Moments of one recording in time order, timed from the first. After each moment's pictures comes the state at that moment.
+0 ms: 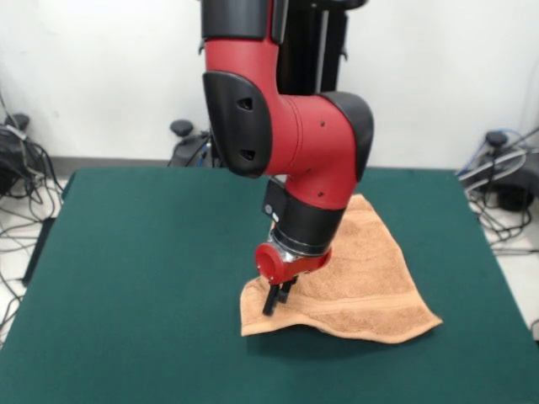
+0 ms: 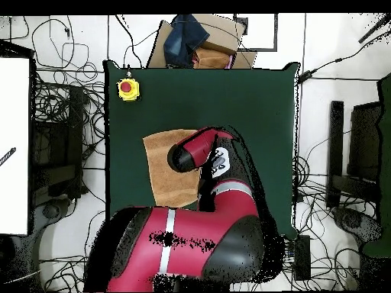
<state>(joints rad) -0.16 -0.20 0.06 1.27 -0.79 0.34 1.57</state>
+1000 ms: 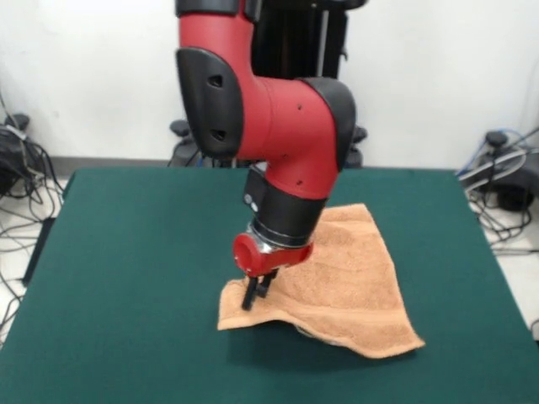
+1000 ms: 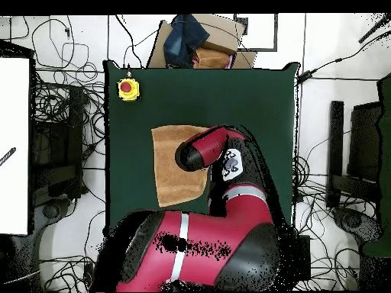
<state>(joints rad) -0.21 -0.25 0.06 1.29 -0.80 0.34 1.57</state>
